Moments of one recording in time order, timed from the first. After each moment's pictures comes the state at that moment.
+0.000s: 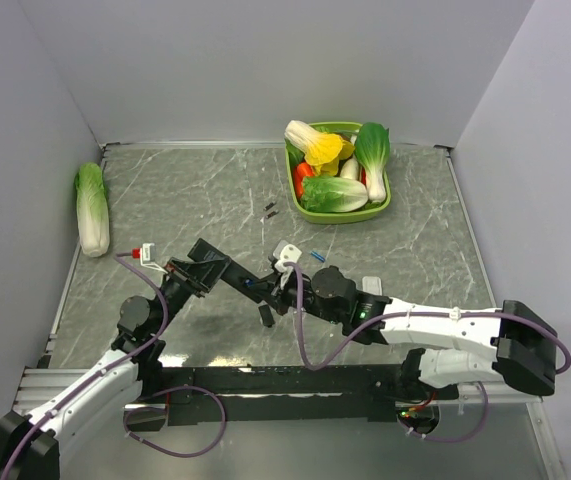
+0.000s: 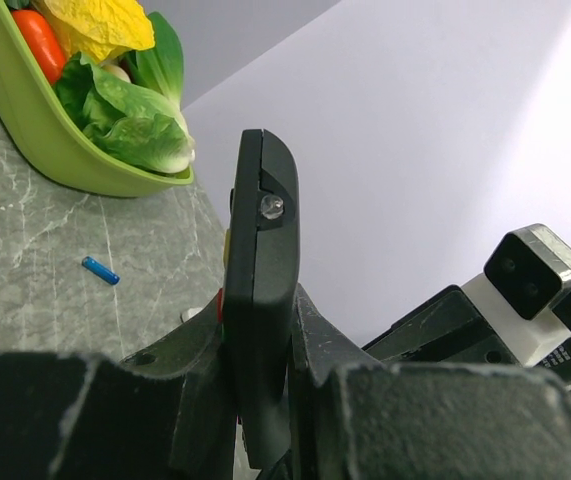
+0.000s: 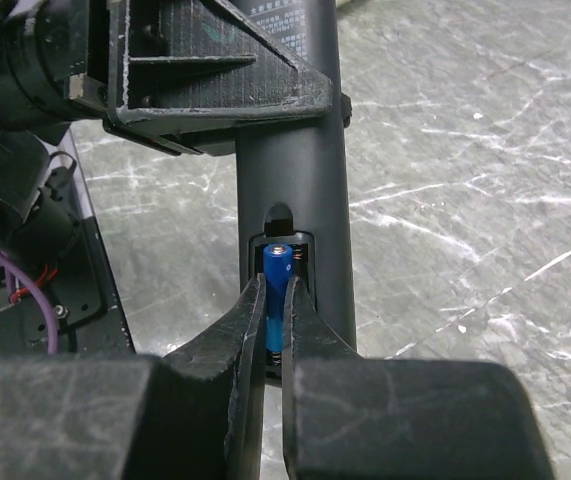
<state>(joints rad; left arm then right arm) -0.49 0.58 0.04 0.85 0.15 -1.12 1.16 1.18 0.63 0.42 0.06 0.09</state>
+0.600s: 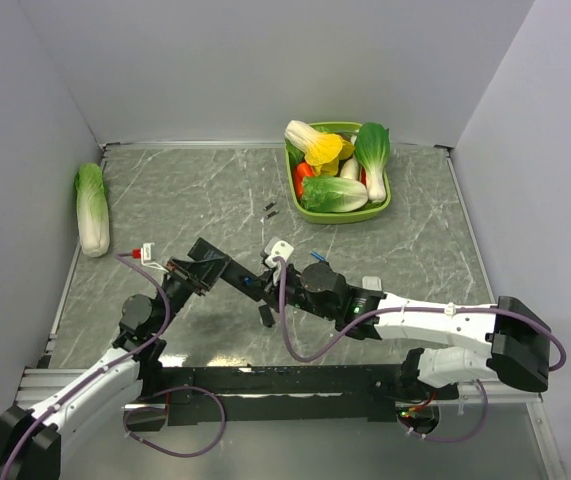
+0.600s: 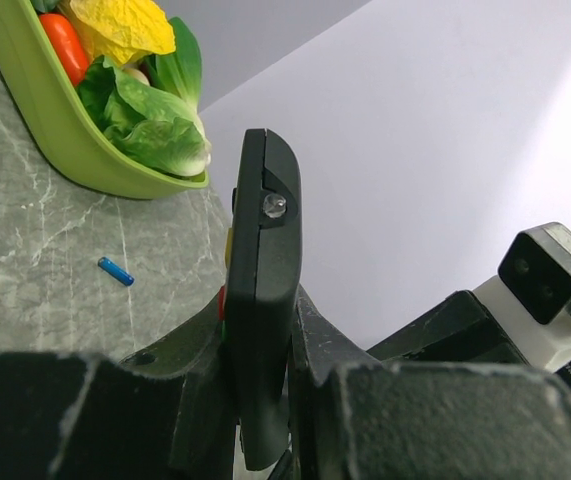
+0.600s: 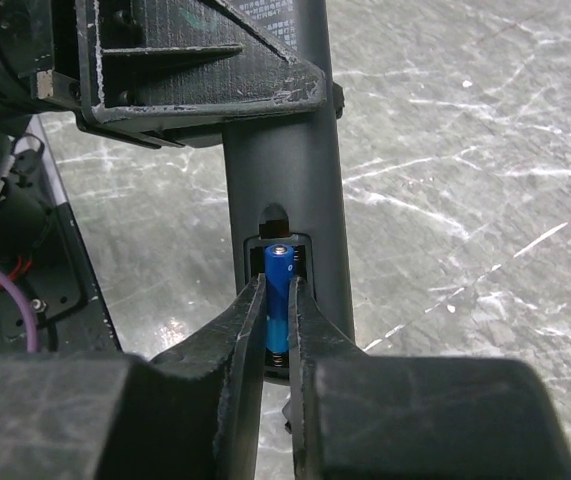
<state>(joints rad) -0.49 0.61 0.03 0.86 0.13 -1.11 1.16 1.23 0.71 0.30 0.09 0.10</state>
